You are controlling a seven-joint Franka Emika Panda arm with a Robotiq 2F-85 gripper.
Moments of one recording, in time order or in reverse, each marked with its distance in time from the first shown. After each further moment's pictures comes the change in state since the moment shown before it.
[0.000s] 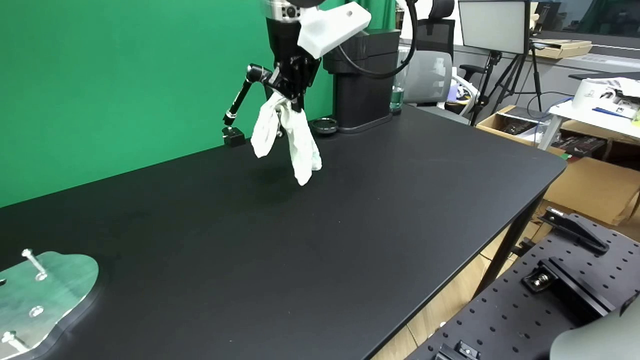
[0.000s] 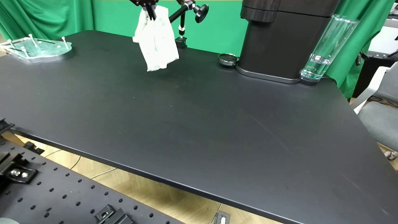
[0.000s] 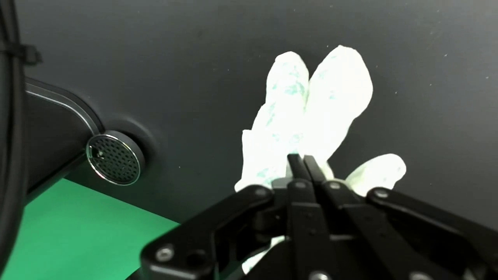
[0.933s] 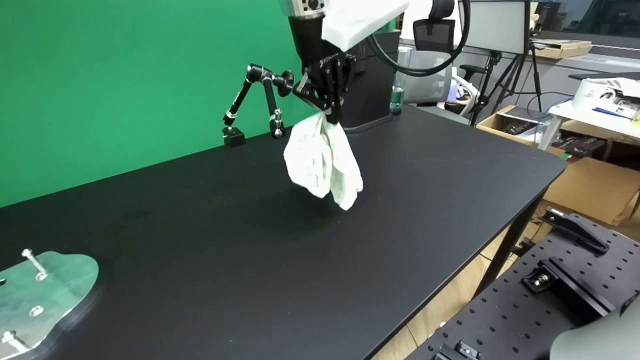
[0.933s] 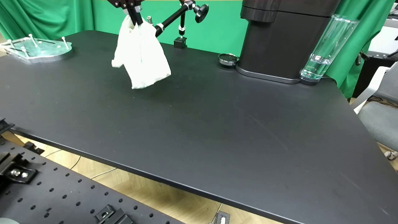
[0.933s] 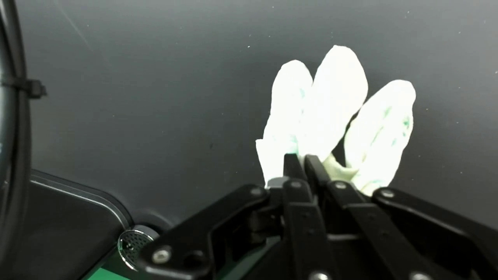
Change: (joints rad) arm -0.049 -0.178 0.096 -0.153 -0.005 -0.226 0.132
